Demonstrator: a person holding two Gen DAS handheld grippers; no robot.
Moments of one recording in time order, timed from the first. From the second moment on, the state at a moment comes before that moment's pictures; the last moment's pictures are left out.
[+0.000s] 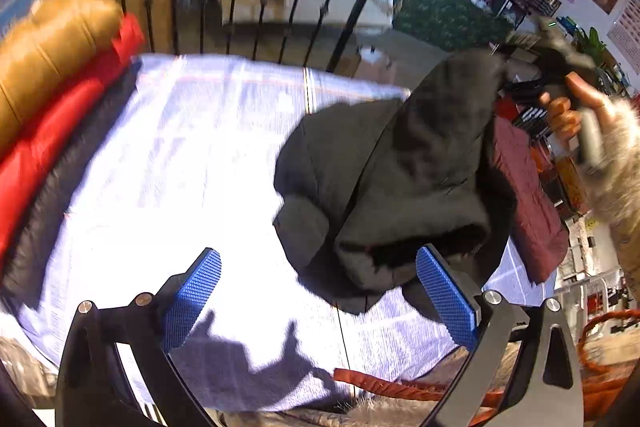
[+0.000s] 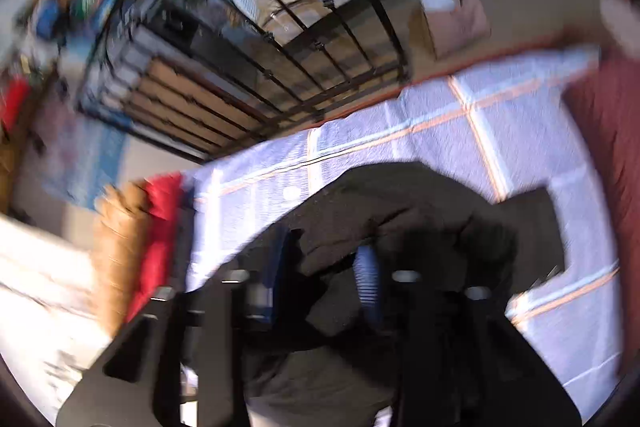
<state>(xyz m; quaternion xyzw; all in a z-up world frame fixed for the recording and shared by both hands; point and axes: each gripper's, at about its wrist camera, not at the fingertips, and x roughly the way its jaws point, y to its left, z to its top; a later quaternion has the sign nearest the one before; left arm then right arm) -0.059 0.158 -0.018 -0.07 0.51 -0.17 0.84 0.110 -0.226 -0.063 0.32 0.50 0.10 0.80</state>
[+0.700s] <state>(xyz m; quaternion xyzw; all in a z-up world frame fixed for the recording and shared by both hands) -0.047 0.090 -0.124 0.07 0.57 -0.26 0.78 -0.009 -0.088 -0.004 -0.47 0.29 0.20 0.81</state>
